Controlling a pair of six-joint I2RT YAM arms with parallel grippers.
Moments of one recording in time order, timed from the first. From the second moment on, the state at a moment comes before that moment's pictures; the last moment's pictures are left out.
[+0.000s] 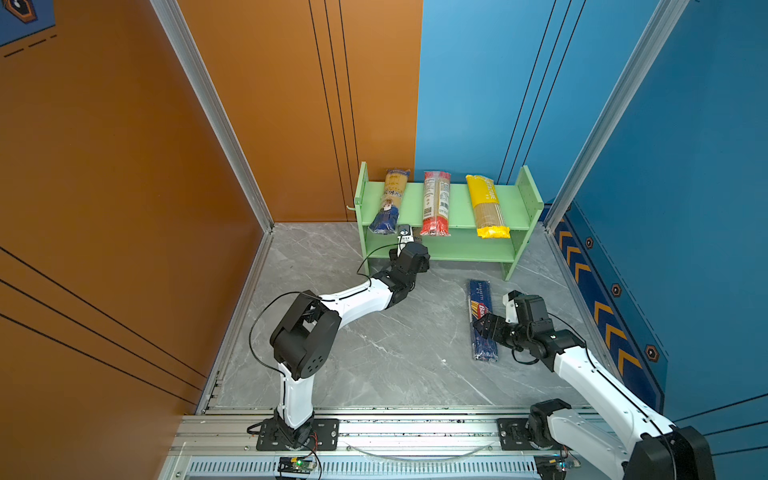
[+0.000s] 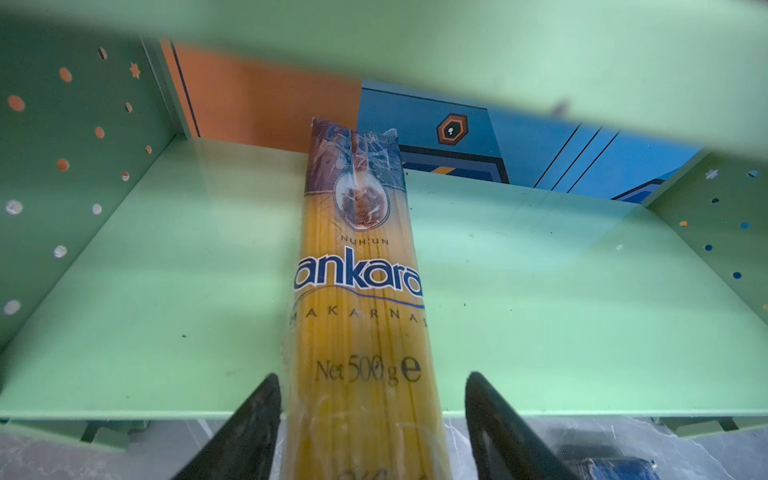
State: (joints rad) left arm -0.71 1.90 1.34 0.16 -0.51 -0.45; right arm 0.22 0.98 0.54 -0.48 -0.22 0.55
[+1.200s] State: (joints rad) left arm -0.82 1.59 0.94 0.24 -0.60 -0.43; right arm 0.22 1.00 0.52 -0.49 -0.22 0.55
